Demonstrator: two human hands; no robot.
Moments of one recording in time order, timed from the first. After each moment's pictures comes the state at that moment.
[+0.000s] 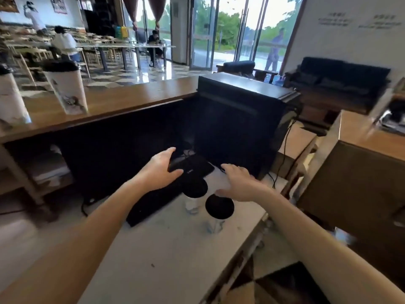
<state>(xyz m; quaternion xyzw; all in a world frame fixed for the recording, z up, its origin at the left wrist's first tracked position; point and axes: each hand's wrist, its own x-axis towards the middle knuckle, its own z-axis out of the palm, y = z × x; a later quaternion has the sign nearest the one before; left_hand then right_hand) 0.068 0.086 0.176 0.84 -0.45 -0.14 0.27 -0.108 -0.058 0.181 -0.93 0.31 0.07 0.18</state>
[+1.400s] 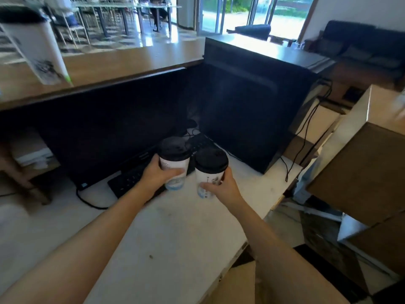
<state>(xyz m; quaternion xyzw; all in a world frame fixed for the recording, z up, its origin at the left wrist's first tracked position) 0.106 0.050 0.057 0.73 -0.20 -0.27 0.59 -0.051 -0.078 0.040 -0.70 0.33 -0.20 0.60</state>
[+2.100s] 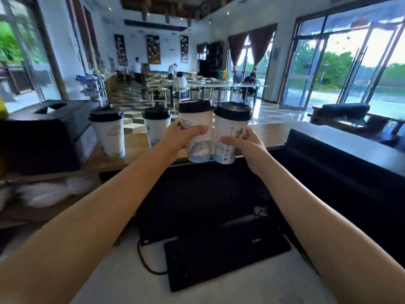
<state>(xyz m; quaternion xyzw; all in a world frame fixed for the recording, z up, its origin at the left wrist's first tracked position) 0.231 0.074 0.299 0.70 -0.18 -0.06 0.69 0.170 -0.105 0.278 -0.72 0.05 -0.19 0.67</state>
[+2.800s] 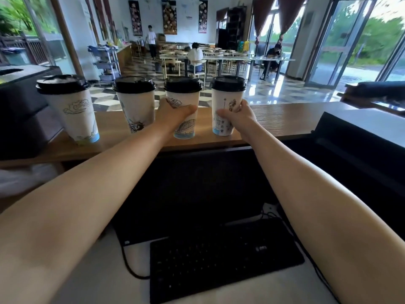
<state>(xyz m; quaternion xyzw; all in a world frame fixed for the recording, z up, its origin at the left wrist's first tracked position) 0.363 0.018 0.250 0.73 -0.06 0.06 0.68 0.341 -0.171 0.238 -0.76 0.08 -0.19 0.61</state>
